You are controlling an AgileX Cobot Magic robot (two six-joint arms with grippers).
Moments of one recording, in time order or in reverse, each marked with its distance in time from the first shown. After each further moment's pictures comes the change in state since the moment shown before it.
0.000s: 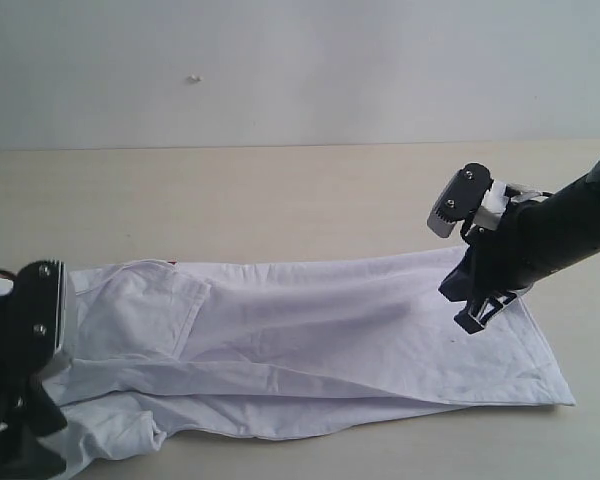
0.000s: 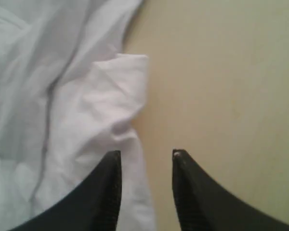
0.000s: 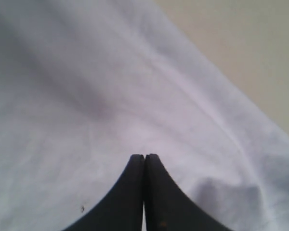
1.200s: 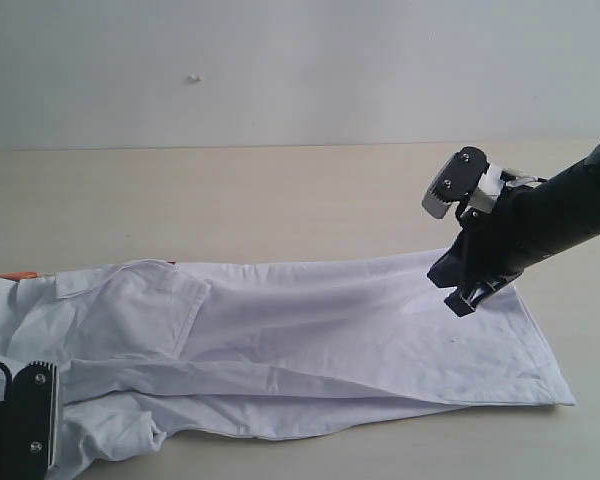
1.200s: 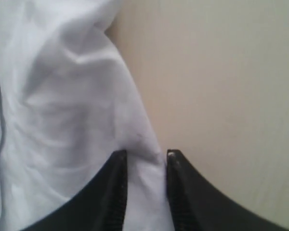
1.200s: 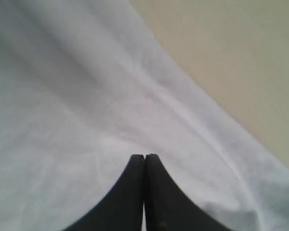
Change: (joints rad) left arm -0.055 0.098 0.247 0.262 -0.386 -0.159; right arm 0.000 0.000 -0.040 0.045 0.058 -0.009
